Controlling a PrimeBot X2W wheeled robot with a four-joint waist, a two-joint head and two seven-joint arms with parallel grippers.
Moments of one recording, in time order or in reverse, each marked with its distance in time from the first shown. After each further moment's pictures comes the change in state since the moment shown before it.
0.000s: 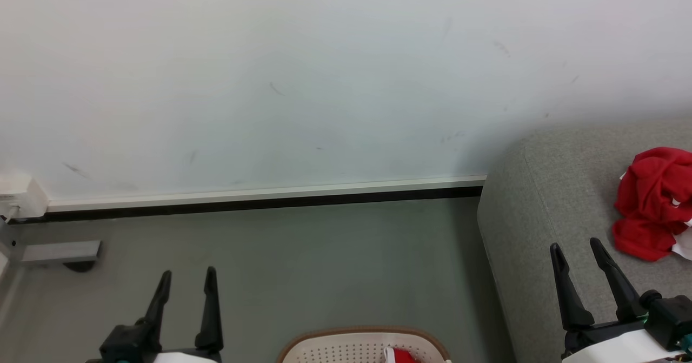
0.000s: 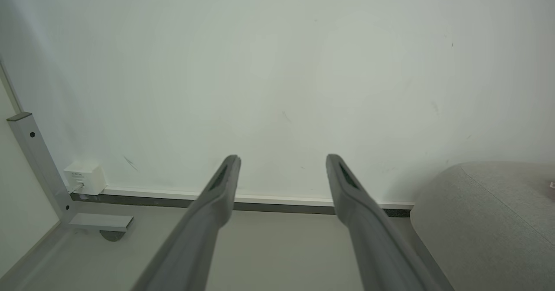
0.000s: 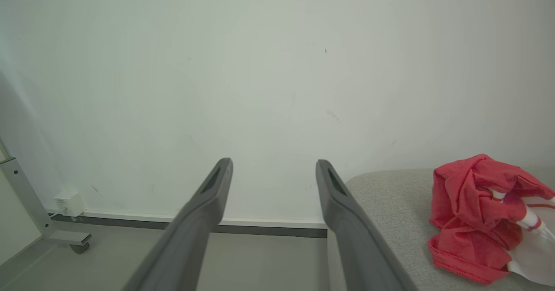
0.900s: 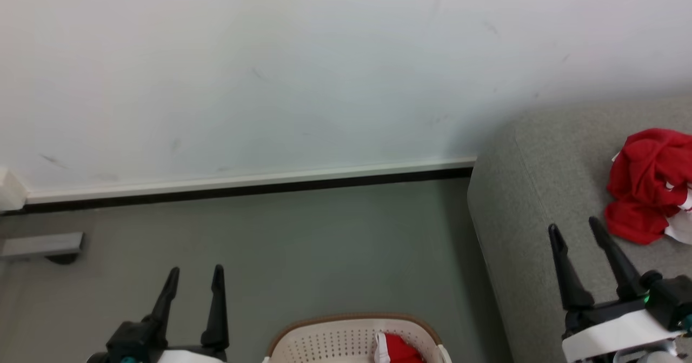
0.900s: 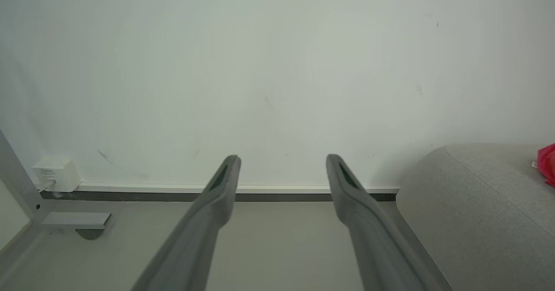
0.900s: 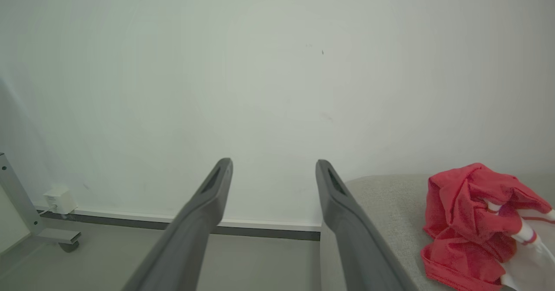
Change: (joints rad) left arm -0.006 -0.040 0.042 0.018 0.050 -0.067 0.000; right arm -0.046 -0.011 0.021 0.000 -0.003 0.000 0.000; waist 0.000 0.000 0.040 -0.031
